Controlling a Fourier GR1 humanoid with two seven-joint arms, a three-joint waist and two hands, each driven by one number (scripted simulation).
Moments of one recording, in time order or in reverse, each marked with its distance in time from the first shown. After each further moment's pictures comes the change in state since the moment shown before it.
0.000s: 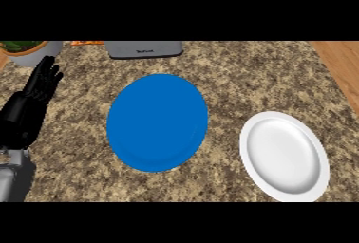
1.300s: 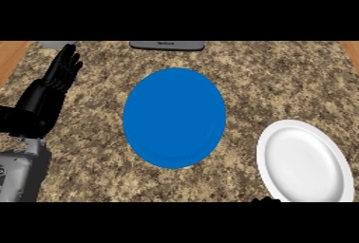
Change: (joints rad) left arm -0.094 -0.039 -0.054 0.006 -0.007 -0.032 0.004; right arm -0.339 0.064 0.316 -0.055 0.108 -0.010 0.023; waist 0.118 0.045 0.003
